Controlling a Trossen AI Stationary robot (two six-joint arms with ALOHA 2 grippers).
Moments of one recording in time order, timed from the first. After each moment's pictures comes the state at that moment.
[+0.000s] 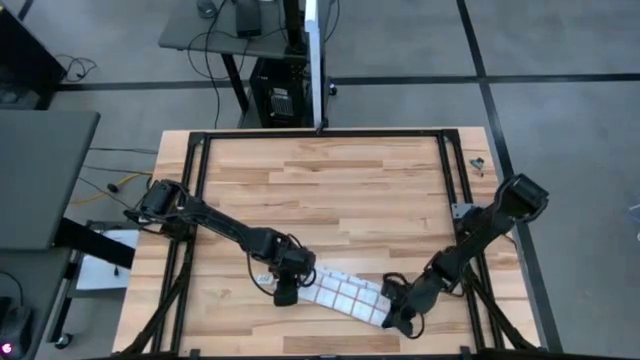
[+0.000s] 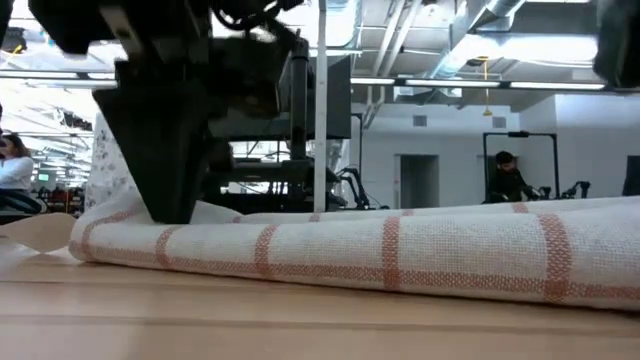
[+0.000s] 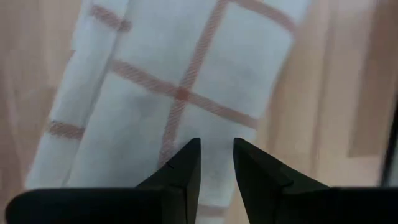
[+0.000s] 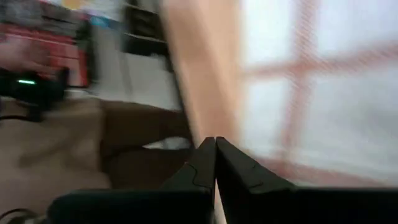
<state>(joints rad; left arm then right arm) -0.33 1.84 1.14 -0.51 0.19 -0.46 0.76 1.66 0.62 0.36 0.00 1.34</state>
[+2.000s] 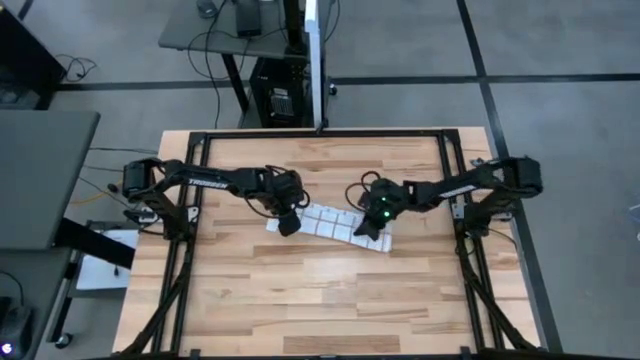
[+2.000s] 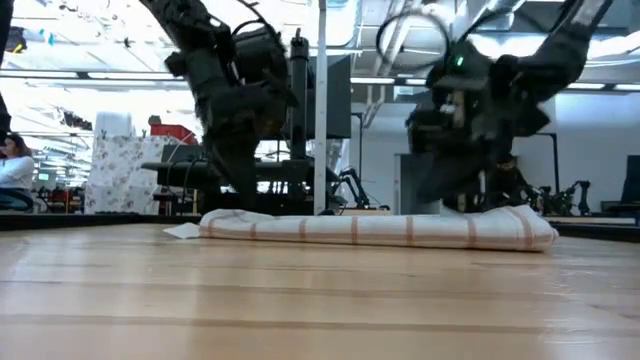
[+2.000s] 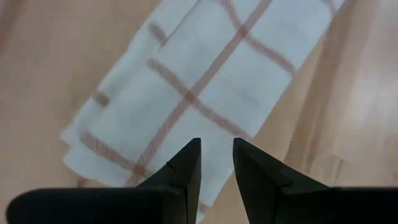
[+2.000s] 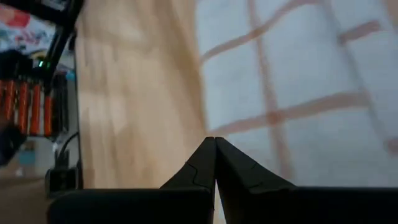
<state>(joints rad) 0.19 1.62 0.94 -0.43 0.15 -0.26 -0.19 1.61 0.55 0.36 -0.50 0.68</state>
